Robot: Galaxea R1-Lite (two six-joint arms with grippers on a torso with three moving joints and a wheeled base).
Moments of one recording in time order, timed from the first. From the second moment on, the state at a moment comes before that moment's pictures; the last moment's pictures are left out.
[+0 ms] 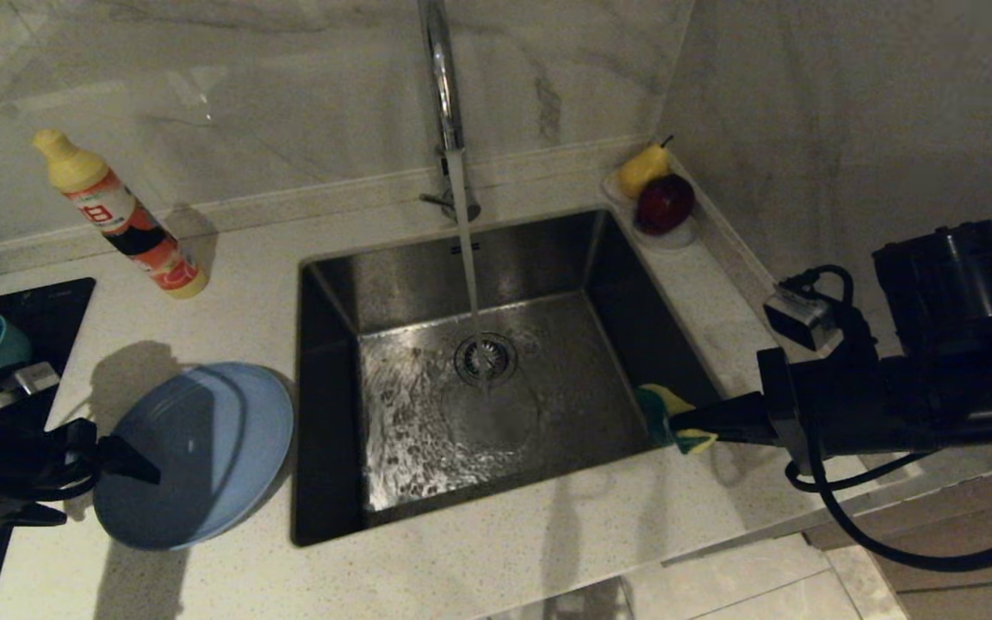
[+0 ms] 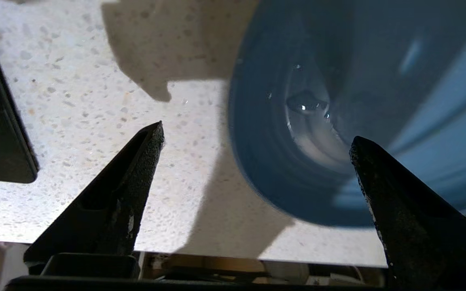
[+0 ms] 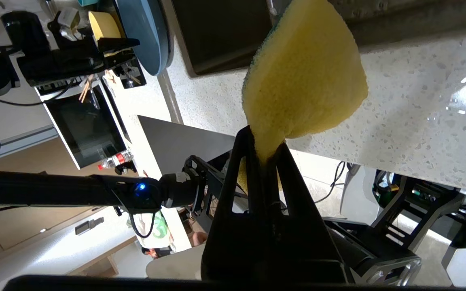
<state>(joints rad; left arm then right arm) 0.43 1.71 -1.15 0.60 -0.25 -0.07 0.36 1.55 -1.02 0.05 0.63 0.68</state>
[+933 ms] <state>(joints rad) 0.40 1.73 -1.06 0.46 -0.20 -0.10 0.35 1.55 -1.00 0.04 0.63 0.68</state>
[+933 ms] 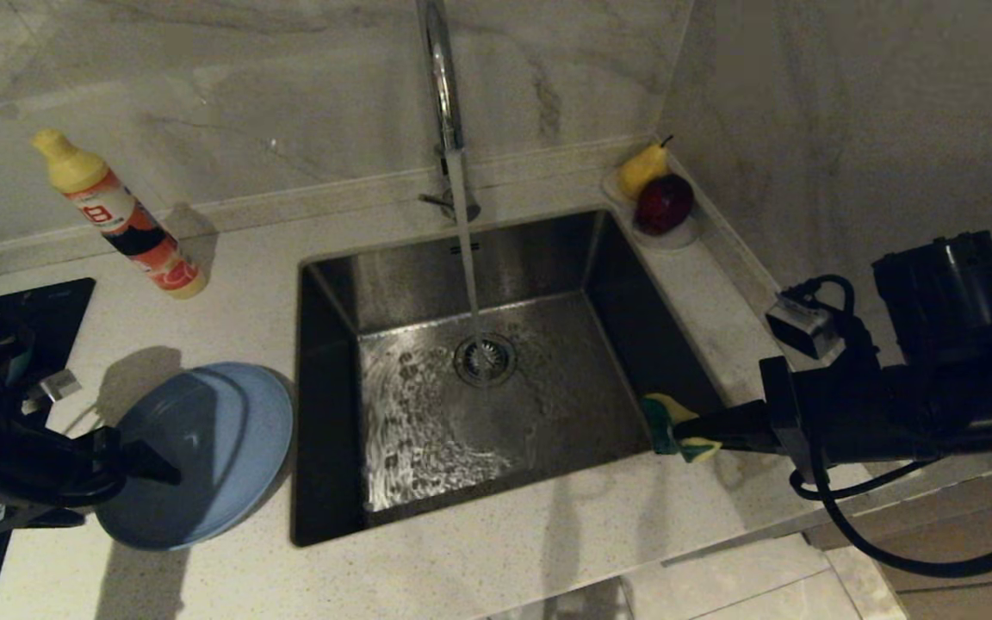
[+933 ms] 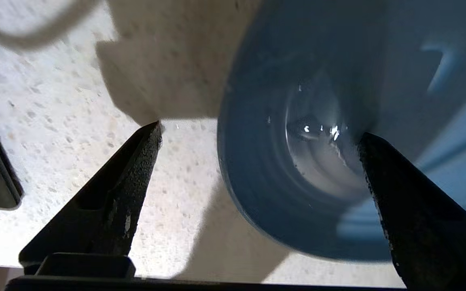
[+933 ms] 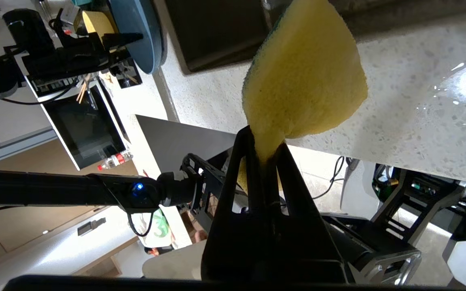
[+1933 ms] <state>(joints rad) 0.40 1.73 -1.10 0.46 -0.19 -0.15 0.35 1.55 -1.01 0.04 0.63 0.68</state>
